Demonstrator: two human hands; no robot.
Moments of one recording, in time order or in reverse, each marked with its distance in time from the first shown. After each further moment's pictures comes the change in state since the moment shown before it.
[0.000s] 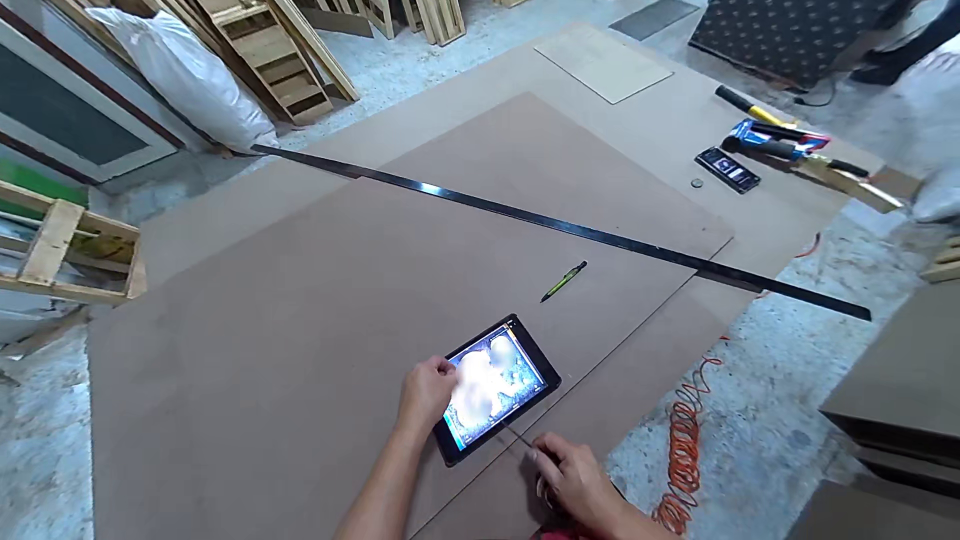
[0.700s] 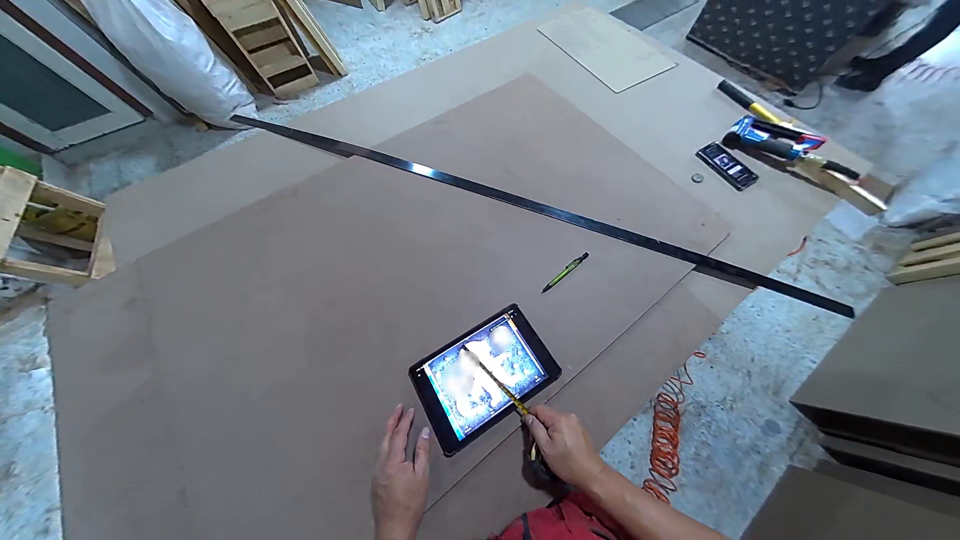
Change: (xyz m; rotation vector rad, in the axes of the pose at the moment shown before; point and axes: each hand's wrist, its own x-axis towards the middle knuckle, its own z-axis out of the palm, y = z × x) left_hand -0.070 -0.149 0.082 -0.069 0.531 0.295; right_hand 0.040 0.007 0.008 -0.151 -0.032 0.076
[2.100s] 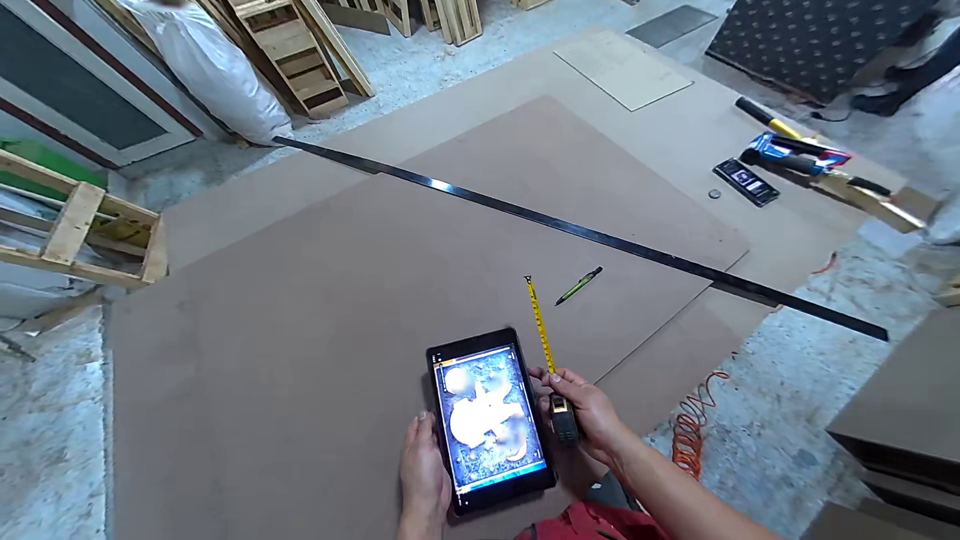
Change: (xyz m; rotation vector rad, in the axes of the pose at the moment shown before) left_hand 0.033 0.084 -0.011 -1.037 0.075 -0.773; right_hand 0.026 -0.051 -0.071 1.287 -0.119 0.190
